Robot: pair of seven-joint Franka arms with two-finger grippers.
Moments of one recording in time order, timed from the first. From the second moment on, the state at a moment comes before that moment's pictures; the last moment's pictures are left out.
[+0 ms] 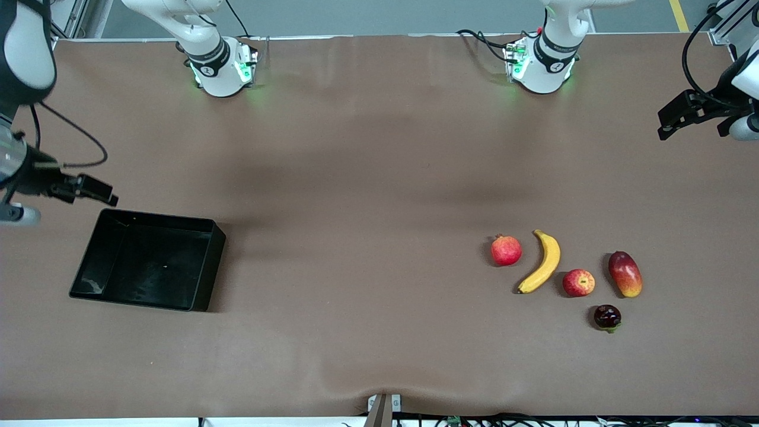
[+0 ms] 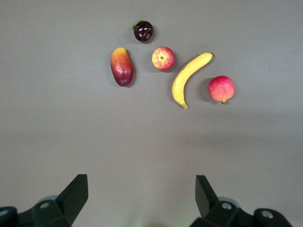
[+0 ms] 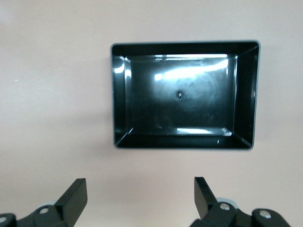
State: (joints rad) left arm 0.01 -0.08 -0.09 -1.58 0.07 1.50 -0.07; right arm -0.01 0.03 -0.05 -1.71 0.07 1.73 0.05
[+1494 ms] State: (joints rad) left arm 0.01 -0.08 -0.09 -1.53 0.05 1.42 -0.07; right arm 0.01 -0.05 -0.06 -1.64 0.02 1.54 0.07
